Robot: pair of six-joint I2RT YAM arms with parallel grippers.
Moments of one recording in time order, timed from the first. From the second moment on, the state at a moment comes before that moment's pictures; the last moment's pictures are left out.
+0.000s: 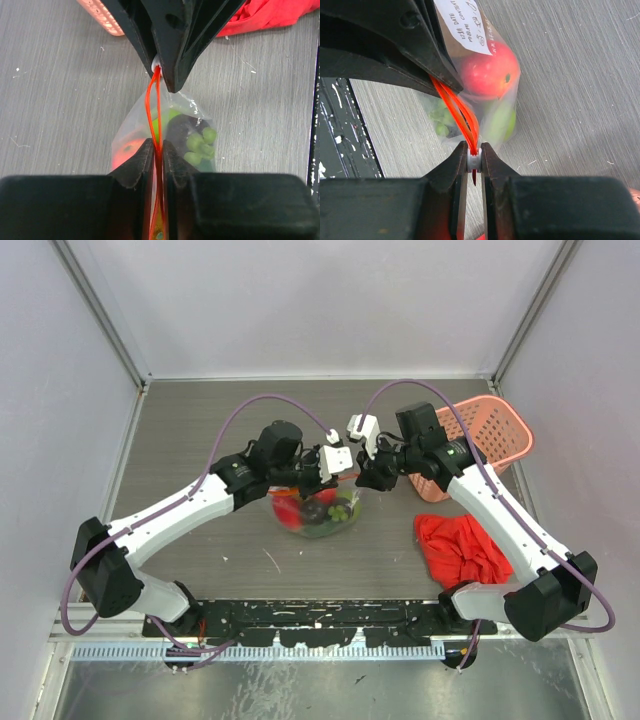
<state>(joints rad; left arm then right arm) -0.83 1.43 1.22 -0.33 0.40 0.46 0.46 1.27 1.24 -0.78 -0.56 -0.49</state>
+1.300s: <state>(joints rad) -0.81 1.32 1.11 -0.35 0.42 0.40 0.43 1.01 0.69 -0.09 -0.84 -0.34</state>
